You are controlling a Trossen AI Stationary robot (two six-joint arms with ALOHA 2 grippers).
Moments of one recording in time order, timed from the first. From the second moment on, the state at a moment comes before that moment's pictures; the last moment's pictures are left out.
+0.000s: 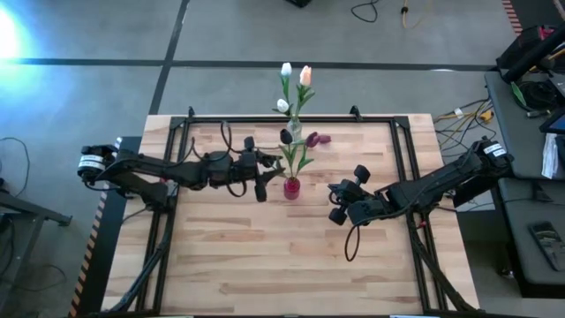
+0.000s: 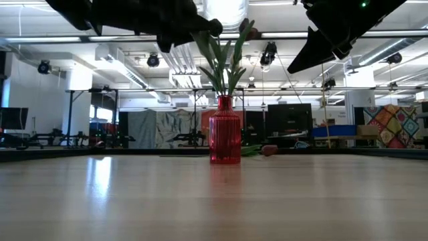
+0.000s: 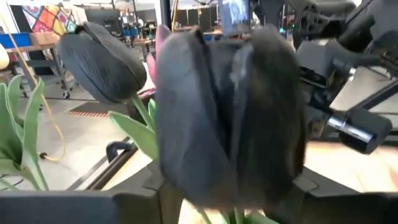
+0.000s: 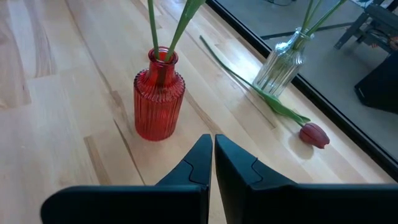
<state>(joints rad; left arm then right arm) 0.03 1.34 0.71 0.60 -0.23 0.05 0.36 1.29 0.78 -0.35 0.81 0.47</state>
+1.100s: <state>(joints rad) 0.03 1.21 0.71 0.17 -0.28 0.08 0.36 1.29 0.78 -0.36 0.77 0.46</state>
